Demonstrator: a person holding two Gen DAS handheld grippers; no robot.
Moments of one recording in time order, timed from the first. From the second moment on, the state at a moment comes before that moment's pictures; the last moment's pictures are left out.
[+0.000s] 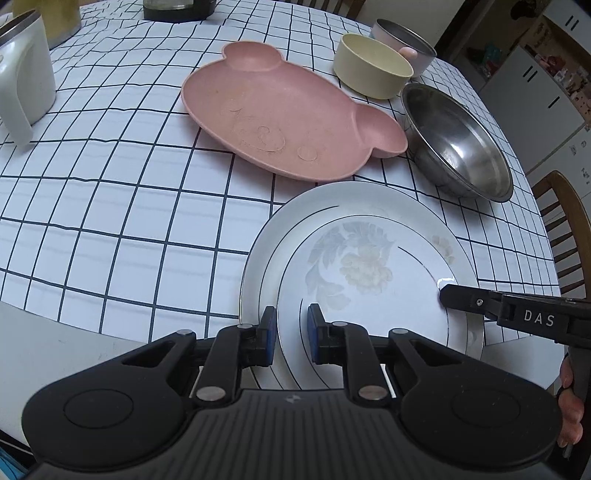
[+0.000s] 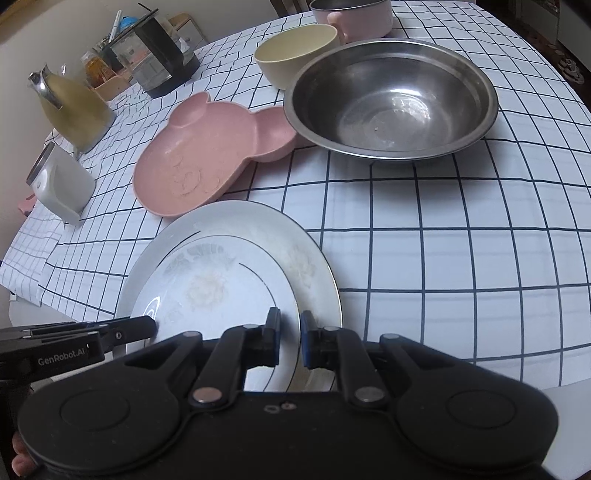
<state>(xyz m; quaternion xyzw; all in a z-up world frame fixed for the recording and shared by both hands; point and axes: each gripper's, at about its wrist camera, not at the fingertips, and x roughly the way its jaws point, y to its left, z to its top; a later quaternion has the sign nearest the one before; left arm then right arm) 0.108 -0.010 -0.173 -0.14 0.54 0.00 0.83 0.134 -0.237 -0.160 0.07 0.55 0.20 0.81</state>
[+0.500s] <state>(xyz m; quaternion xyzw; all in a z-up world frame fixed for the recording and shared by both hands) 0.108 -0.001 -0.167 -0.15 0.55 -0.01 0.82 0.138 -0.230 -0.162 0.04 0.54 0.21 0.81</state>
